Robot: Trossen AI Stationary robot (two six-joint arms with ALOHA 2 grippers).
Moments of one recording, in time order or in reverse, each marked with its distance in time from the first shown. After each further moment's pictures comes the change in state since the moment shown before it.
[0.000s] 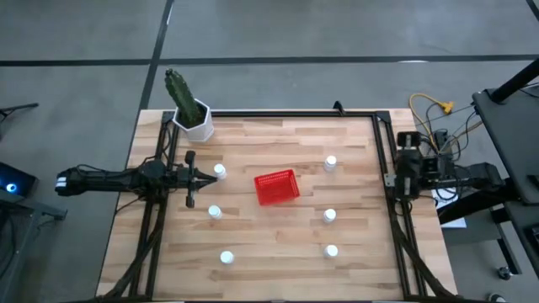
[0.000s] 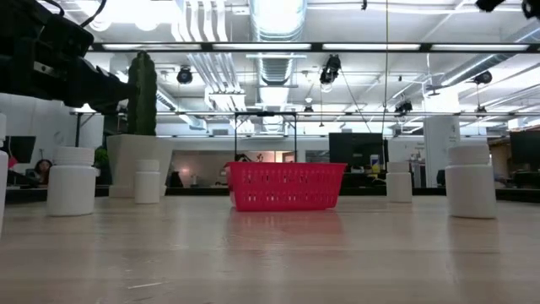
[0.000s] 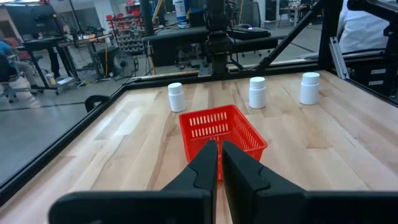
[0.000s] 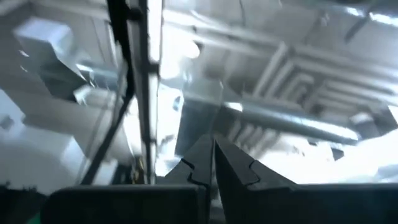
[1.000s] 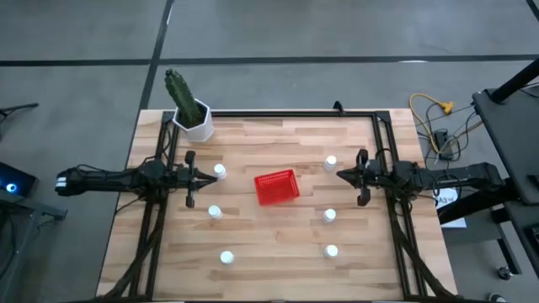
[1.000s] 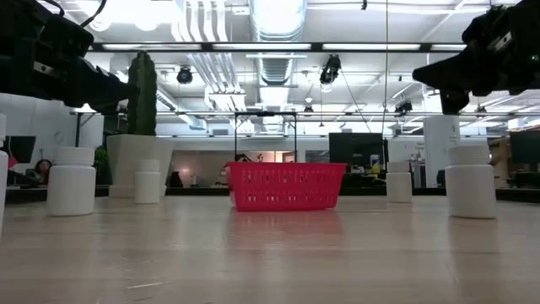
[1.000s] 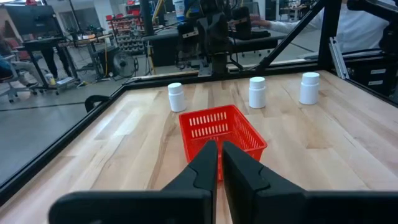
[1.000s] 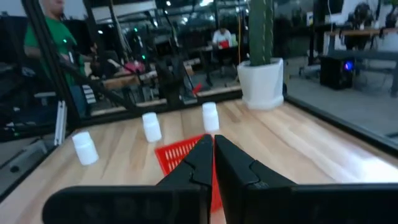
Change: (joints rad) left arm 0.000 0.000 0.000 0.000 0.000 0.000; right arm 0.000 0.000 -0.048 -0.950 0.228 0.392
